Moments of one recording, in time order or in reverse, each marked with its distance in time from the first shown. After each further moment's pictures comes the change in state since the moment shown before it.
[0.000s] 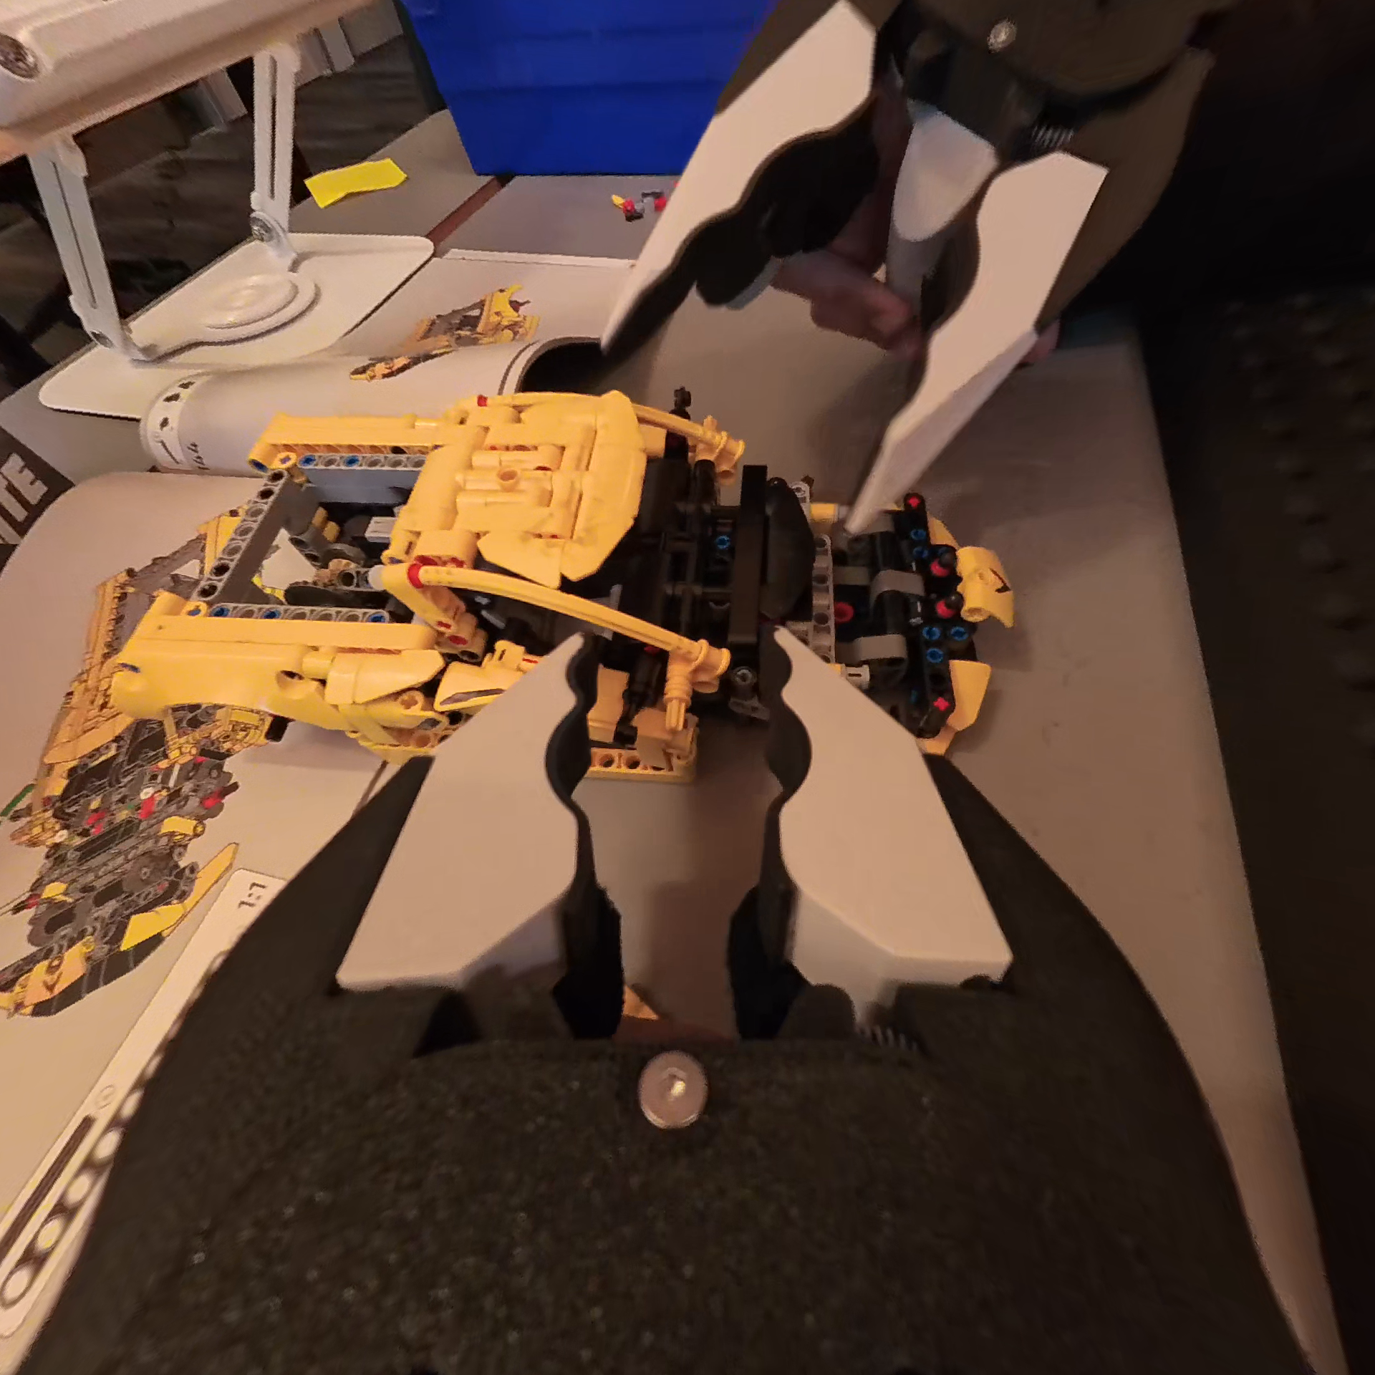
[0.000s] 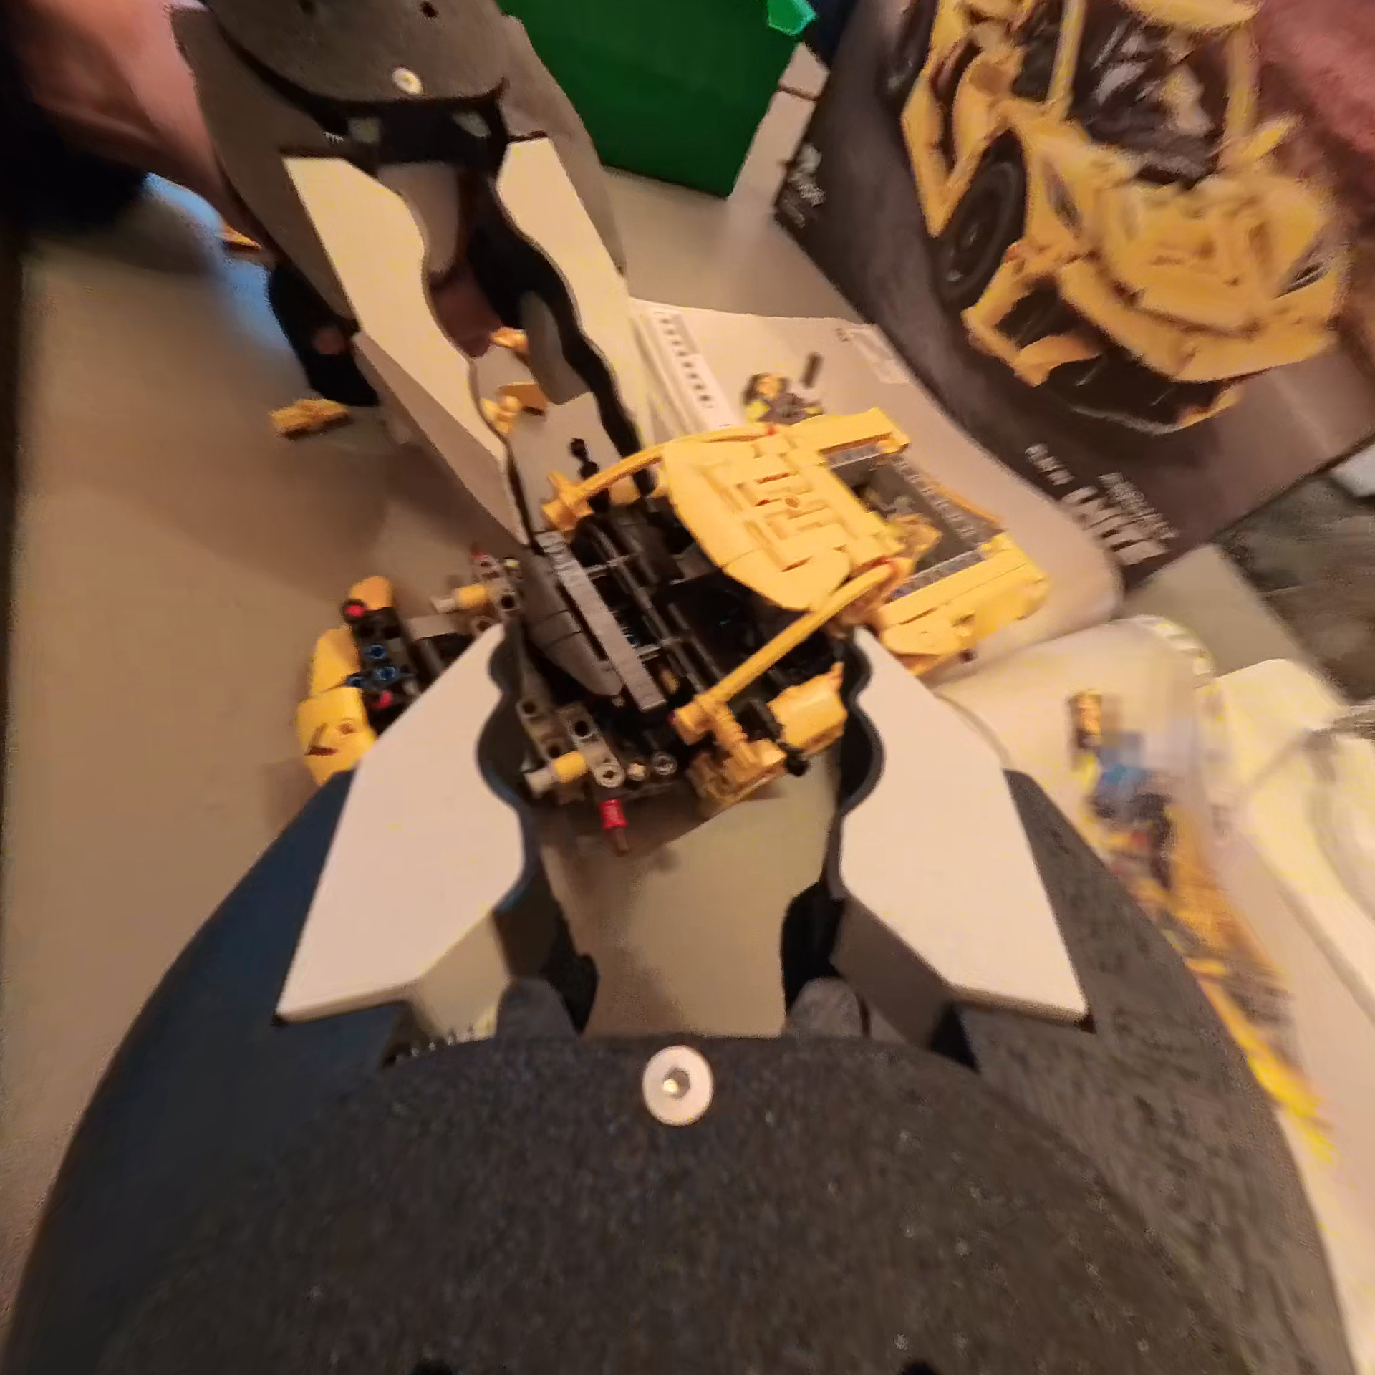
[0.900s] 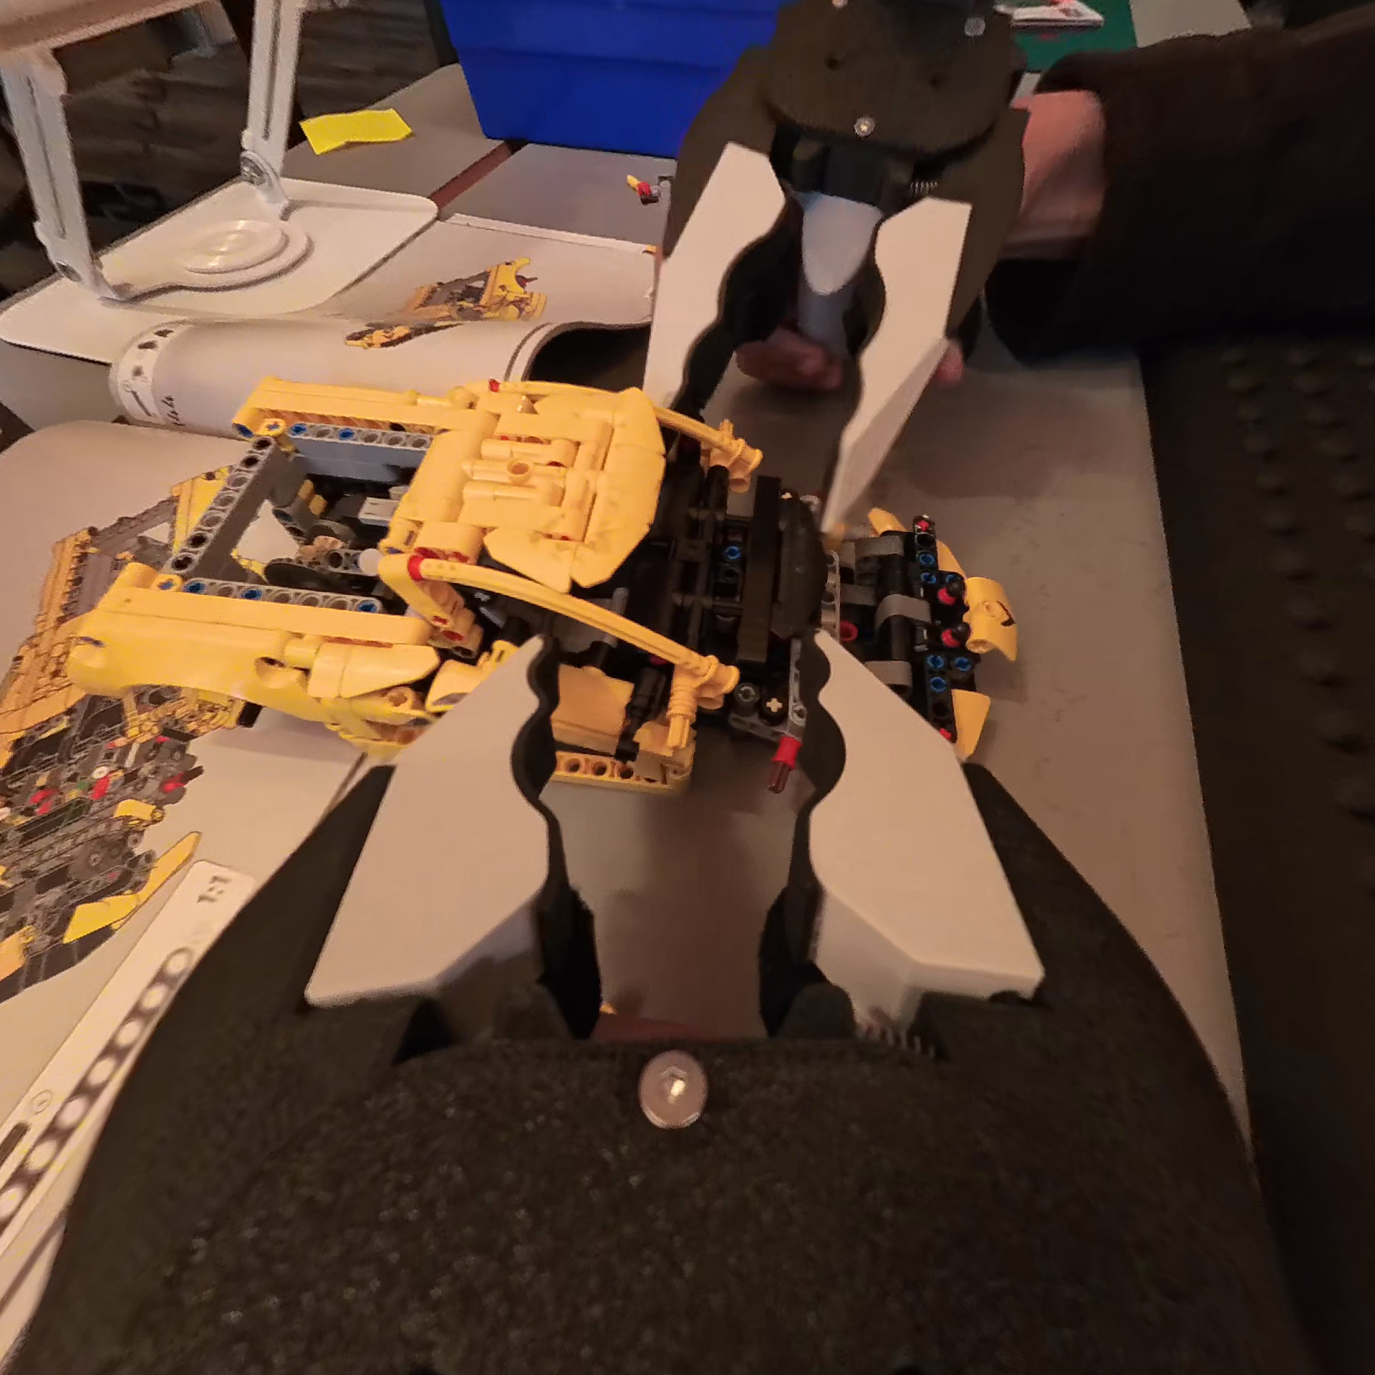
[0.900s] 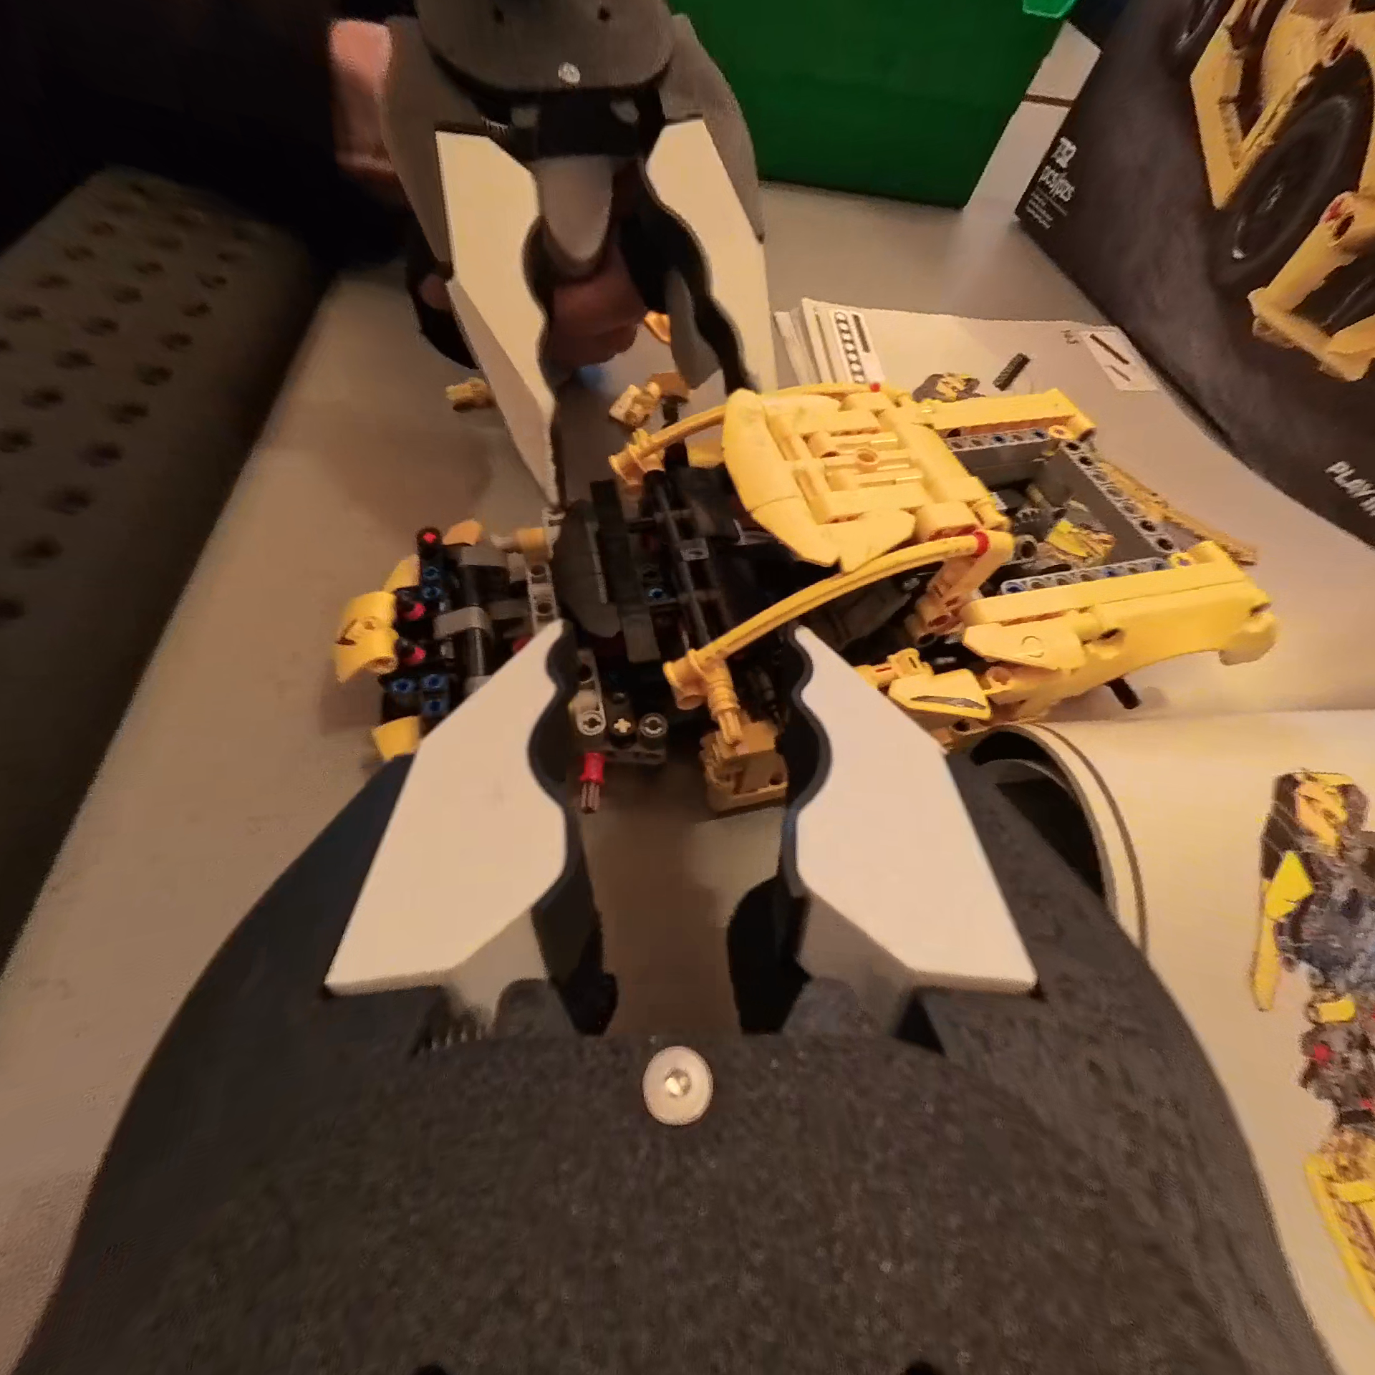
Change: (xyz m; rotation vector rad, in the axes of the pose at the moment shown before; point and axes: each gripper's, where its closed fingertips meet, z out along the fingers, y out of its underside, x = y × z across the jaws) left arm -0.002 0.000 0.006 -0.019 0.005 -0.082; right arm -0.005 0.017 0.007 0.080 -0.385 0.032
